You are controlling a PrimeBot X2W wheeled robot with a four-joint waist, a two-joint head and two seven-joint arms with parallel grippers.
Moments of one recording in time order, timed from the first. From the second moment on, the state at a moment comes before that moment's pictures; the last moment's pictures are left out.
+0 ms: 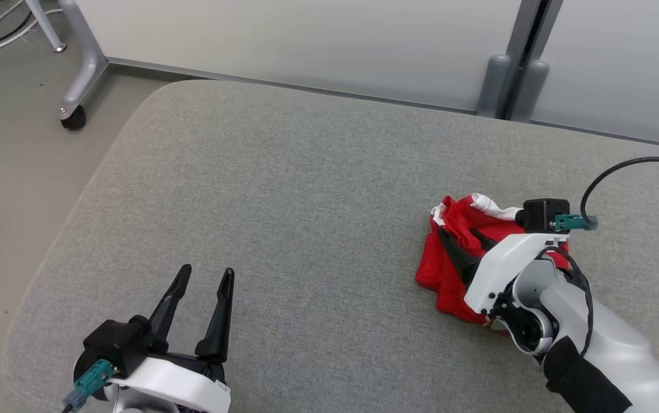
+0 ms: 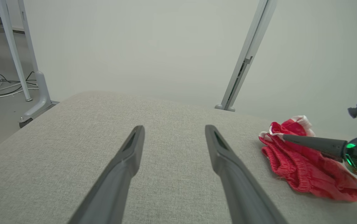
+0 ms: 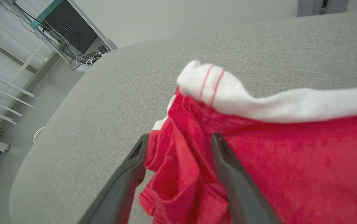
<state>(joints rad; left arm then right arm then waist) -0.08 0.27 -0.42 0.10 -0.59 0.06 -0.25 -0.71 -0.19 0.81 0.86 1.08 0.13 -0.03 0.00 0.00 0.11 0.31</state>
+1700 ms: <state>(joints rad) -0.08 0.27 -0.38 0.07 -0.57 0.08 -0.26 -0.62 -0.12 0.75 0.85 0.84 0.13 -0.10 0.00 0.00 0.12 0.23</state>
